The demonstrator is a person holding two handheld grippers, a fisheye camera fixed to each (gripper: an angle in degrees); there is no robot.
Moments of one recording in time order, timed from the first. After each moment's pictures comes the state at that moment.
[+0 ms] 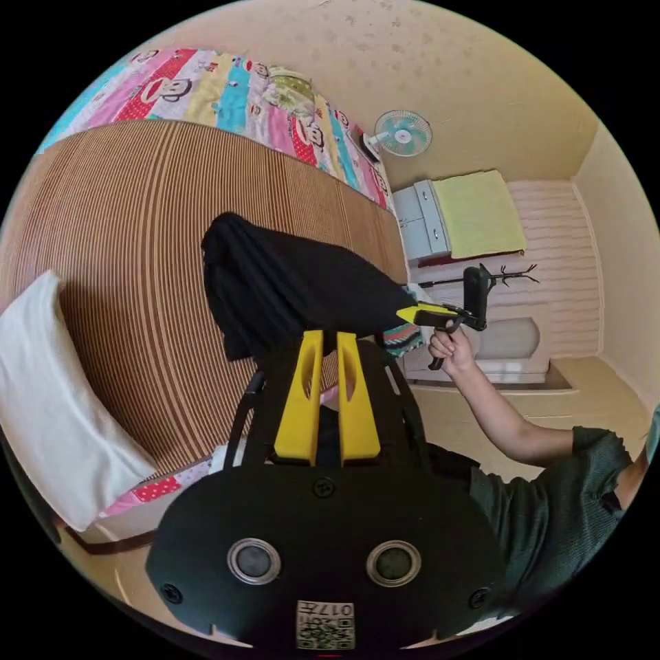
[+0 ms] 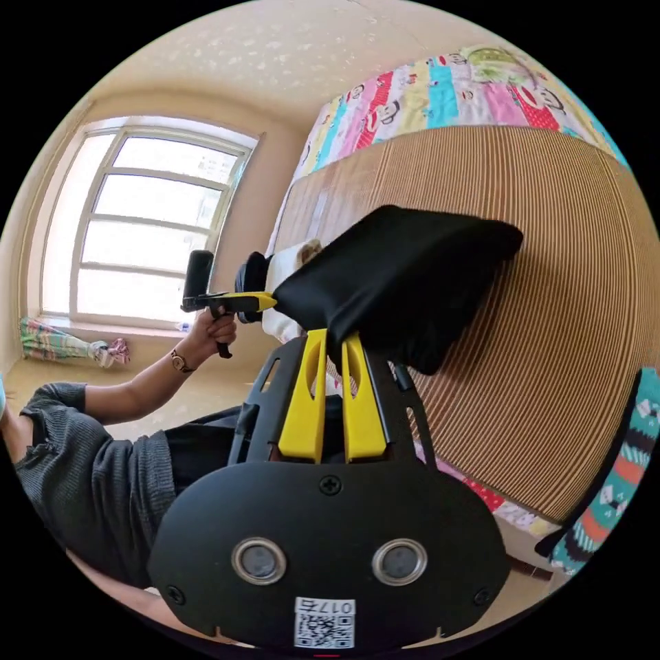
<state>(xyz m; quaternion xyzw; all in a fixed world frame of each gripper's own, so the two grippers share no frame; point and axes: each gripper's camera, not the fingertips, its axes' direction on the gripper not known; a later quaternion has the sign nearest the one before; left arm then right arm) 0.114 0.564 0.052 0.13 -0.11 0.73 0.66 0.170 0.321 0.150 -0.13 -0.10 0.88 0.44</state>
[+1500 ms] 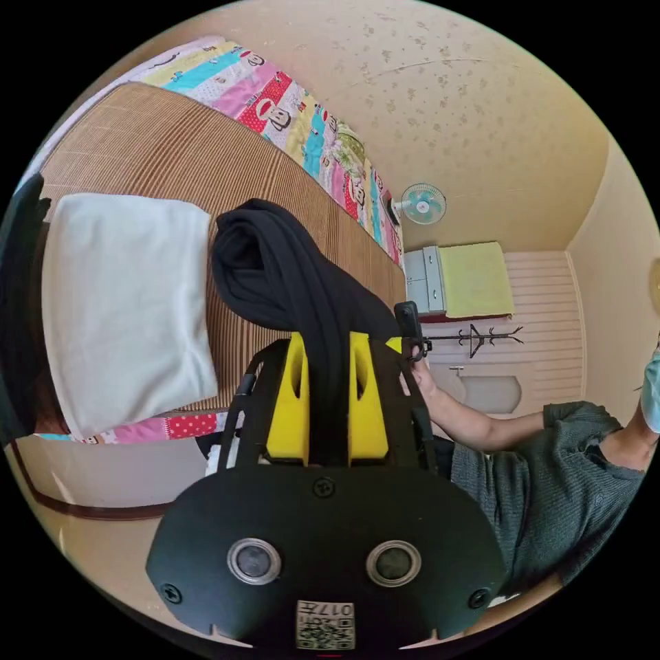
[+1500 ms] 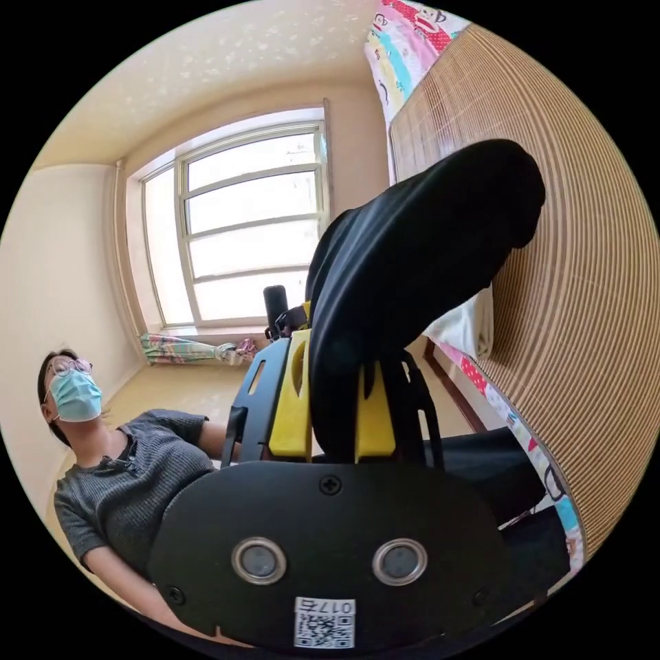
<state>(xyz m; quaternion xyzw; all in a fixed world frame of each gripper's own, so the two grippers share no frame) 0.058 0.497 -0.088 0.20 0.00 0.68 0.70 0.294 0.244 0.397 0.13 -0.30 0.87 0.38</state>
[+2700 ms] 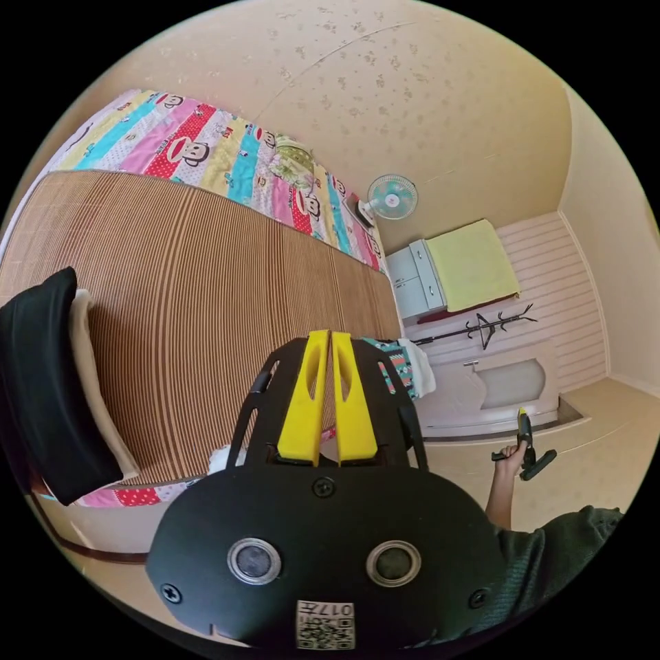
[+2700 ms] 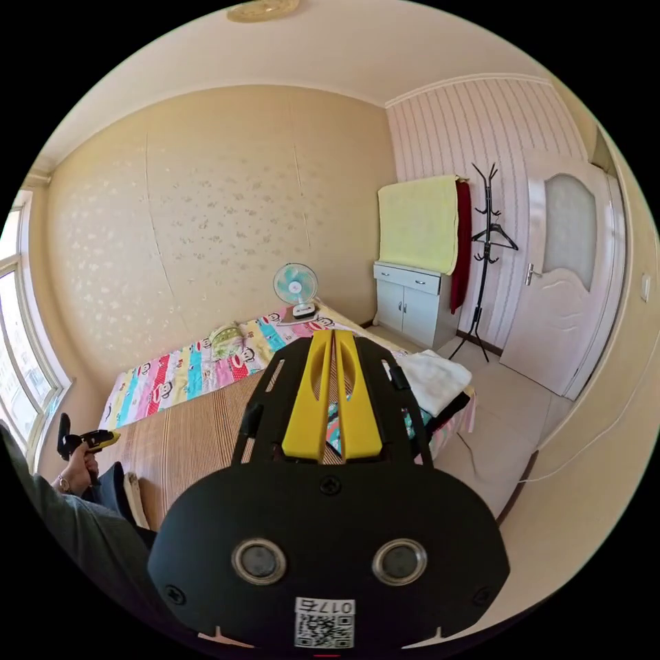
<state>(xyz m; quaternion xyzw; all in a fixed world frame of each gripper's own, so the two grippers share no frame) 0.074 0.431 0.155 0.24 -0.01 0.73 0.63 0.189 -0.247 0.029 -0.25 0.66 0.67 0.25</state>
